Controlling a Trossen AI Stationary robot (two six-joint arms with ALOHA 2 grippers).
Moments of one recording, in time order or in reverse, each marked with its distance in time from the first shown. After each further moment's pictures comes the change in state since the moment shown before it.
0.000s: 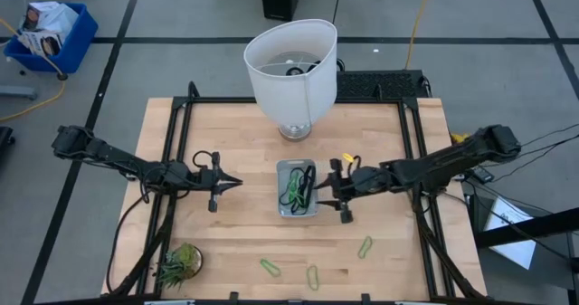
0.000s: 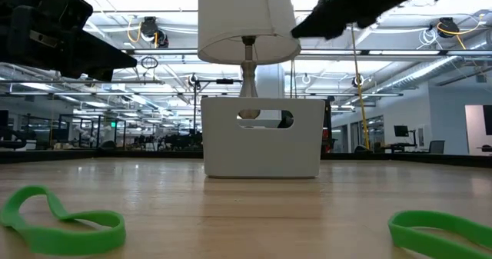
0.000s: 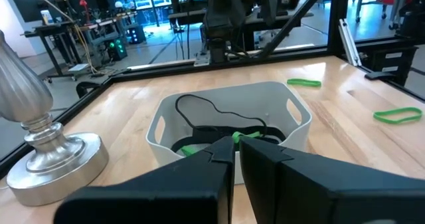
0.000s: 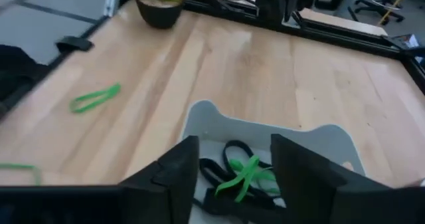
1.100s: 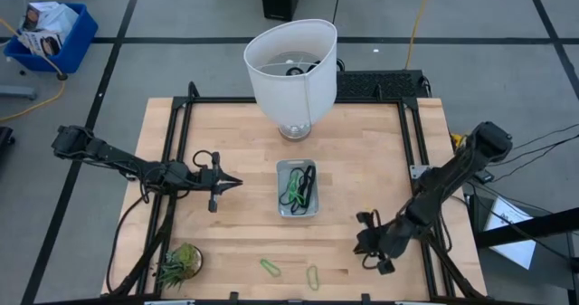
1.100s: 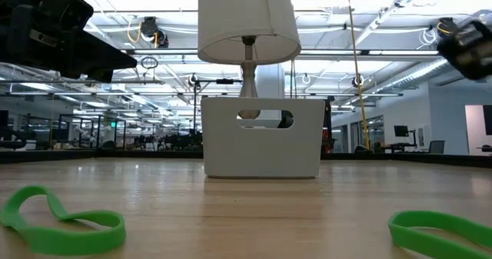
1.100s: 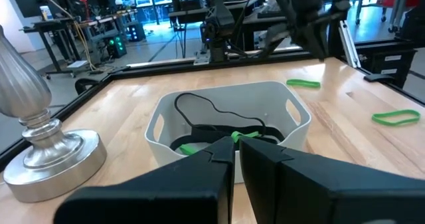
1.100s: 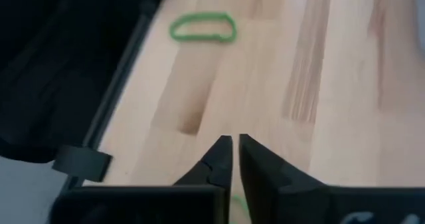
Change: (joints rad) left arm 0.000 0.000 0.000 -0.003 0.000 -0.019; right arm 0.547 0.068 -0.097 -0.186 0.053 0.603
